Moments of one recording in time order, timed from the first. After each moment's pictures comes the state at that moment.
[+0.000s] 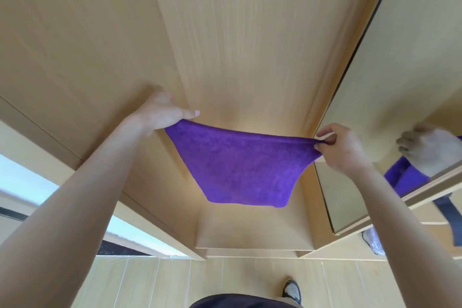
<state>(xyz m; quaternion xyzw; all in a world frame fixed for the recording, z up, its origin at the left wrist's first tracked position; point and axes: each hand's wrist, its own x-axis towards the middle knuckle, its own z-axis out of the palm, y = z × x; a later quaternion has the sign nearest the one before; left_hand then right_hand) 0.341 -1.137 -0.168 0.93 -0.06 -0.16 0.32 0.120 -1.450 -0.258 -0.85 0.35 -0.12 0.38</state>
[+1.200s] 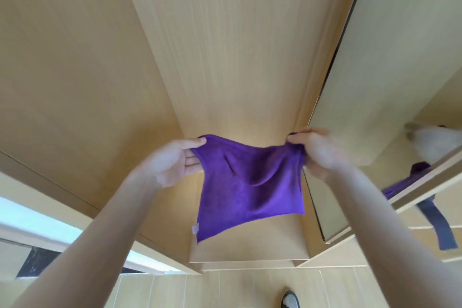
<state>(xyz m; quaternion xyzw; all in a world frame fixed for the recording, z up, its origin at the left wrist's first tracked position) 0.278 -1.164 -0.205 0.61 0.00 -0.43 0.66 0.128 -1.418 -0.195 -0.60 0.37 -0.12 0.69</state>
